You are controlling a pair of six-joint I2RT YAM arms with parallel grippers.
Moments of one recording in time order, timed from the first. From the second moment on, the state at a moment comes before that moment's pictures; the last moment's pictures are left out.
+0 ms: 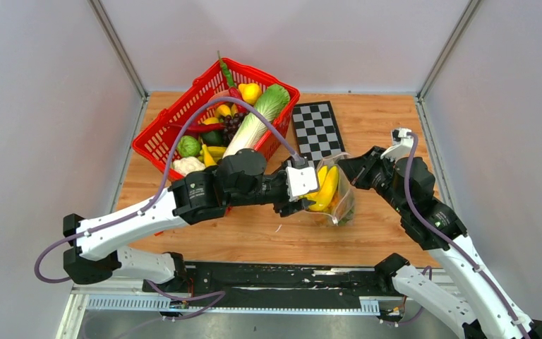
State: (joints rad) left arm -1.22 1.22 1.37 -0.39 0.06 0.28; right arm 0.56 0.69 0.94 -0.48 0.09 0.69
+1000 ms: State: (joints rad) left arm -1.21 1.50 1.65 -0.84 0.21 0.52; right arm 0.56 0.71 0.94 -0.47 0.03 0.68
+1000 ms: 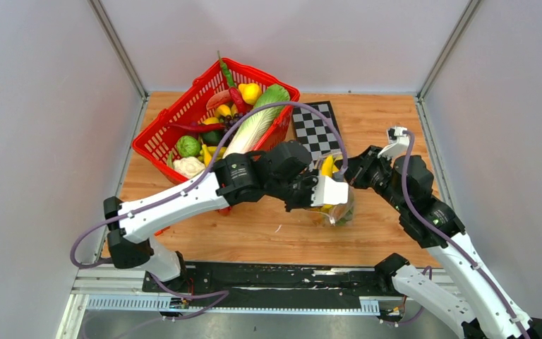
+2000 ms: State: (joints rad) left arm -1.01 1.57 1.45 -0.31 0.22 0.01; right arm 0.55 0.66 0.90 -0.42 -0.06 0.64
